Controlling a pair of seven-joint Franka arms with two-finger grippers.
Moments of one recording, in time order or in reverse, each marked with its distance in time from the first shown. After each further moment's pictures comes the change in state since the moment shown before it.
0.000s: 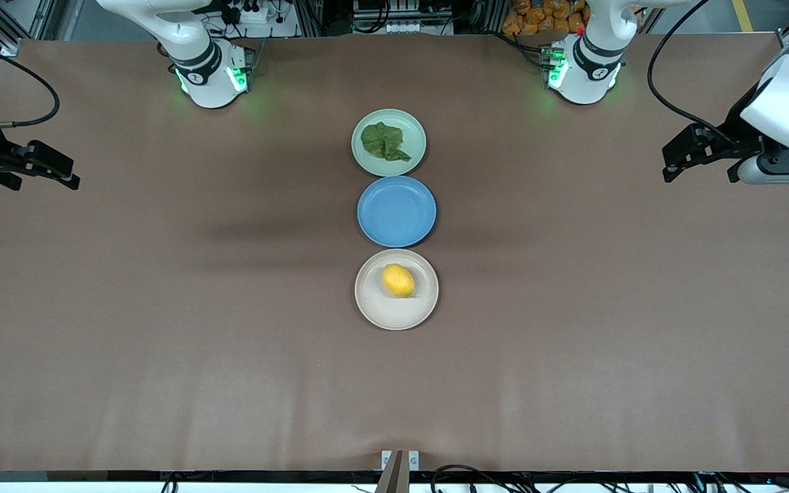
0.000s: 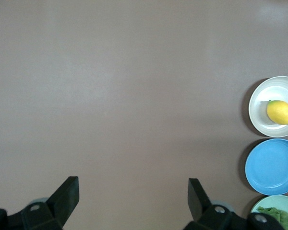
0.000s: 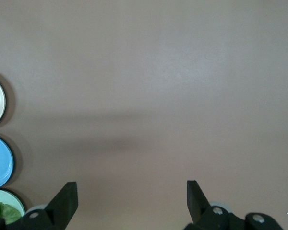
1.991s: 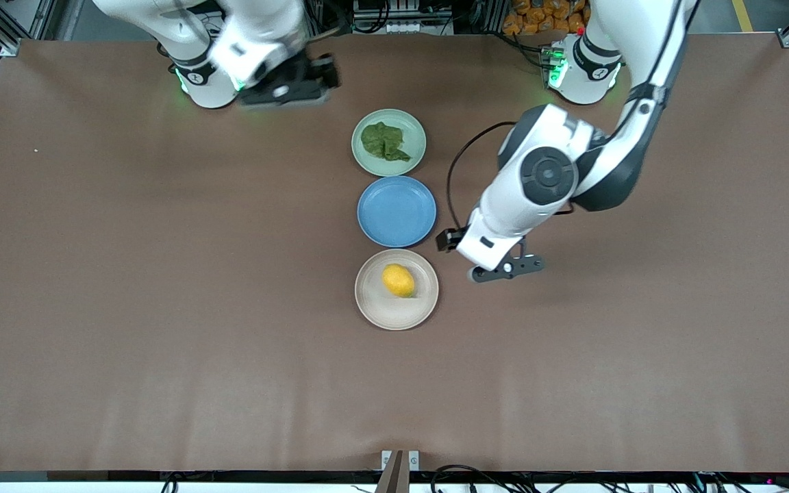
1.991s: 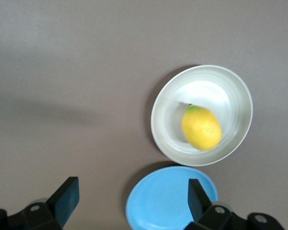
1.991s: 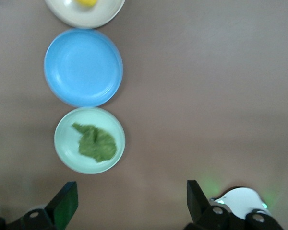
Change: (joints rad) left arm -0.366 0.476 -0.036 -0.001 -0.139 0.426 -0.583; right arm 0.186 -0.011 0.627 -0.115 0.076 -0.019 0.686
